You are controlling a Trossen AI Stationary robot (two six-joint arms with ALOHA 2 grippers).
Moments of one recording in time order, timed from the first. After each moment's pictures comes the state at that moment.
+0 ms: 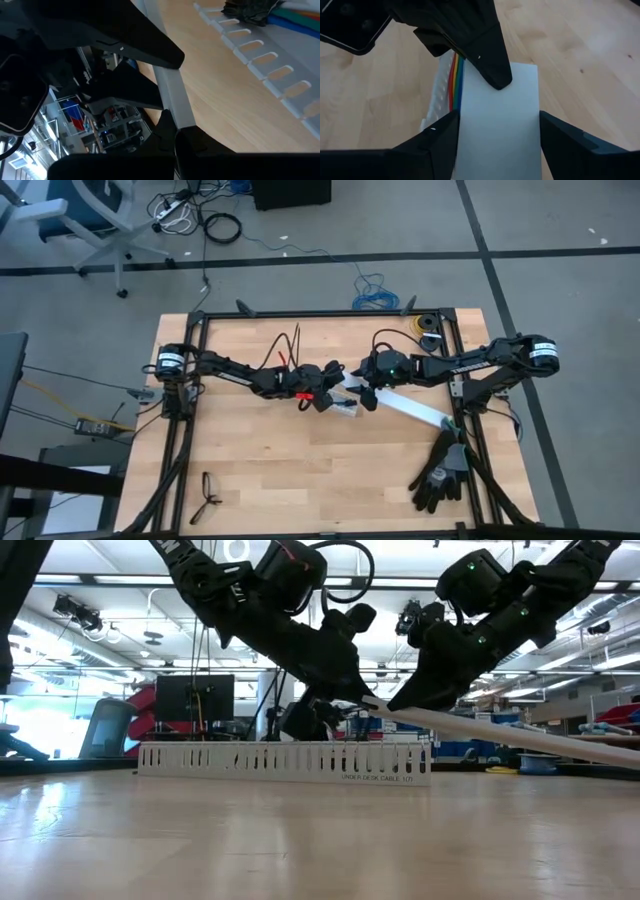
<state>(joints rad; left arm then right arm) 0.05 1.87 1.03 0.39 -0.32 1.56 -0.15 1.39 0.56 0.26 -0.02 0.14</state>
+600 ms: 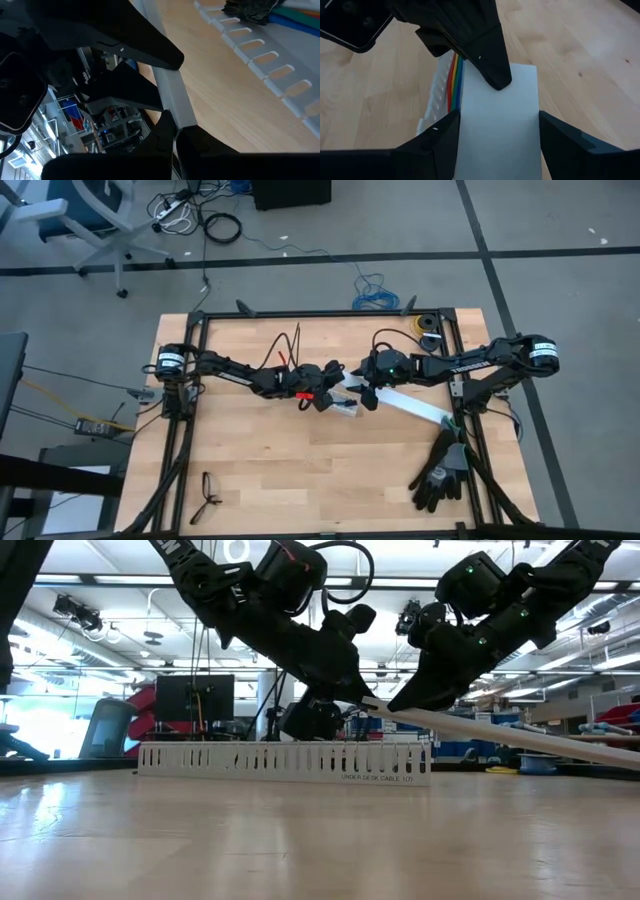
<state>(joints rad) 0.05 1.87 1.03 0.40 -0.32 1.56 -0.16 1.39 0.56 0.24 -0.02 0.11</state>
